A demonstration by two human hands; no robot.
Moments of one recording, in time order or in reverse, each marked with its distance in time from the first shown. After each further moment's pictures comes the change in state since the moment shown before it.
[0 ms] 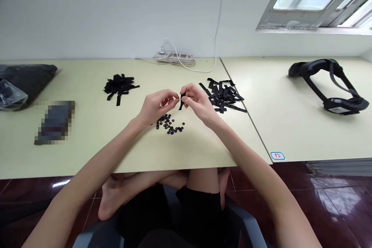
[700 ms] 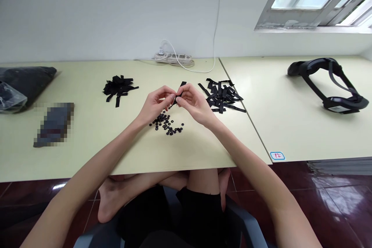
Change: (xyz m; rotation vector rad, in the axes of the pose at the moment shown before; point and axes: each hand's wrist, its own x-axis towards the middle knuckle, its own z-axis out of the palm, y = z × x) left_hand 0.008 0.003 0.001 -0.618 -0.035 -0.414; right_hand -0.002 0.004 0.003 0.021 -0.041 -0.072
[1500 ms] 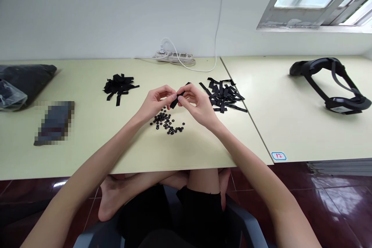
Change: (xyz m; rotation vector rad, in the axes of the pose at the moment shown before) left_hand 0.004 -0.001 -0.006 -0.077 -0.051 -0.066; right_hand -0.003 0.000 0.001 -0.122 0.068 -0.051
